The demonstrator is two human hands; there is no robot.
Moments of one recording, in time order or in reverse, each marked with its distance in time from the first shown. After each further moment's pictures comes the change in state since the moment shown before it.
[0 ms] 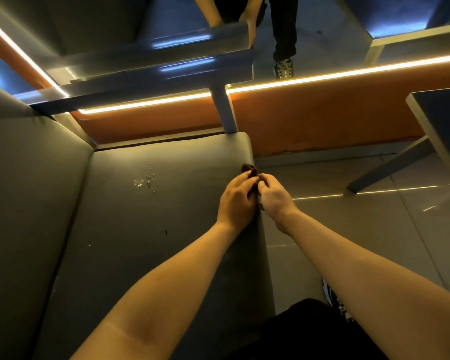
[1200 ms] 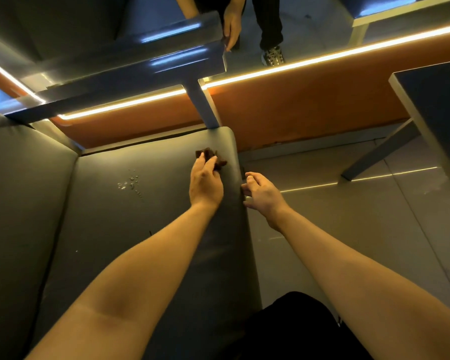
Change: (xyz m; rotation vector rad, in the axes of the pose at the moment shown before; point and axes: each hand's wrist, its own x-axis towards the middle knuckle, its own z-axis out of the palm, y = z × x) left_hand 0.038 -0.016 -0.009 0.187 0.134 -0.231; right_hand 0.001 0.017 -0.017 0.205 -0.096 0.055
